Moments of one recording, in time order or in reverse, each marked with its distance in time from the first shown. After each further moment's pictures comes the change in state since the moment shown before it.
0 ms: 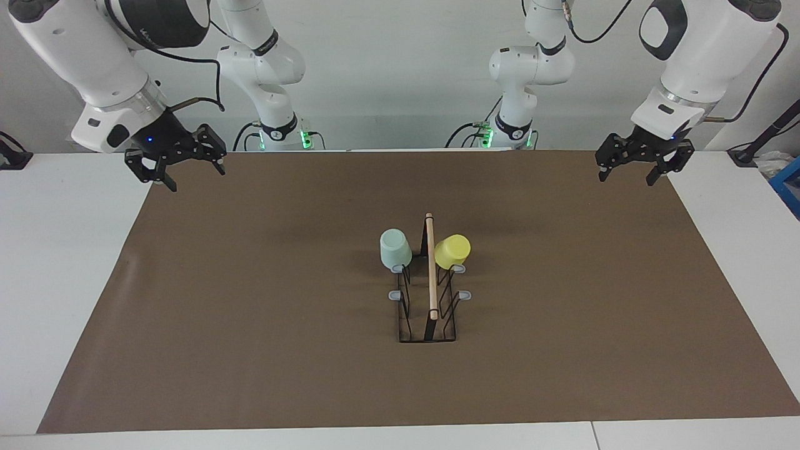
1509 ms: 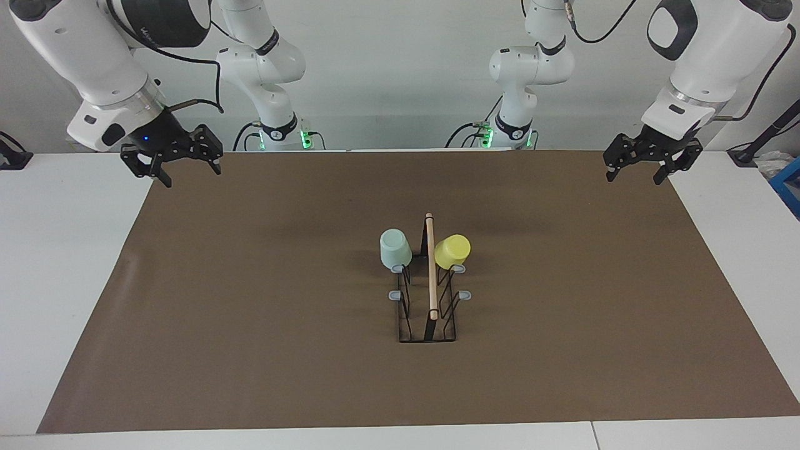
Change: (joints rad) left arm 0.034 0.000 -0.012 0.000 0.001 0.000 0.000; right arm 0.102 0.001 -0.094 -0.002 -0.031 -0.018 0.044
